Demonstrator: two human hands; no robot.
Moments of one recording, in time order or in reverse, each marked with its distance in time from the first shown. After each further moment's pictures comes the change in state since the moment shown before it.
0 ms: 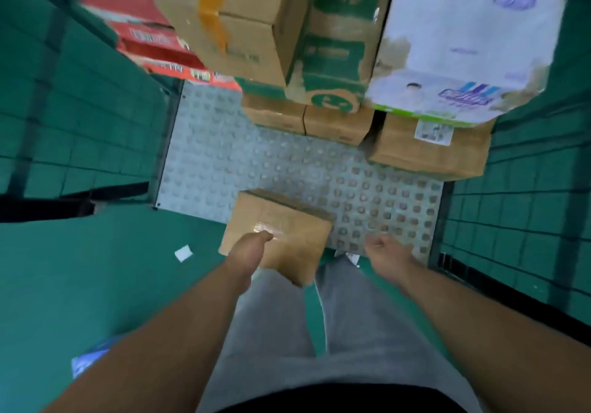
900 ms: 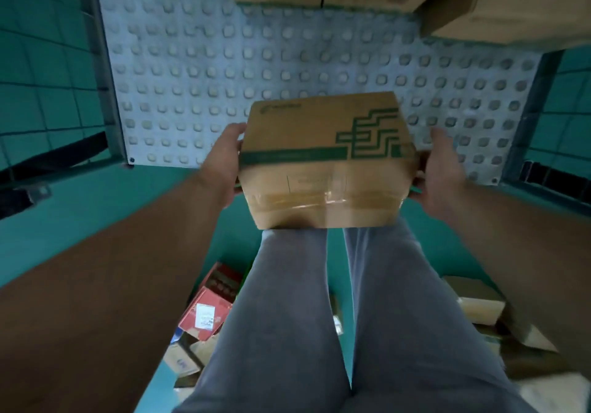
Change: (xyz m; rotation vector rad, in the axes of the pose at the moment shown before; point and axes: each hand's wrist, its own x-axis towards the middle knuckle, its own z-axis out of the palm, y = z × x) left_hand 0.213 0.031 -0.070 -0.039 -0.079 -0.081; right_hand 0.143 -0.033 0.111 0.953 0.122 0.382
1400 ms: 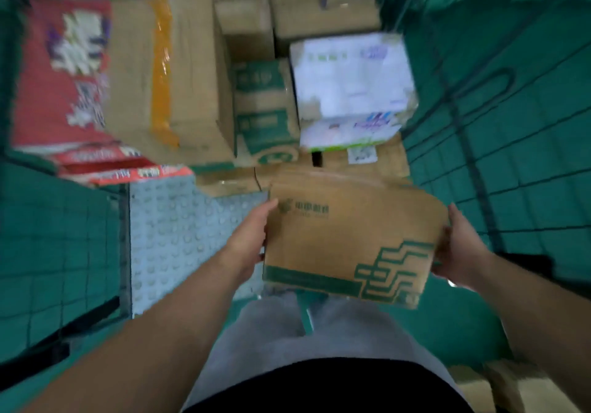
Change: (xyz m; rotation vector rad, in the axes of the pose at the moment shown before) left_hand -0.296 0.087 0.087 0.214 -0.299 0.405; right_hand -0.197 -0.056 -0.247 0.340 -0.005 -0.156
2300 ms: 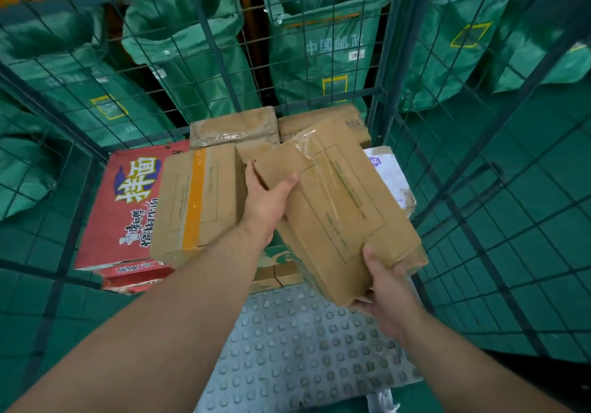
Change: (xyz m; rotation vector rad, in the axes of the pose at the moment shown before) left_hand 0.002 0.224 0.036 -0.081 0.158 0.599; right_hand -0.073 -0.074 0.142 0.290 -0.347 -0.326
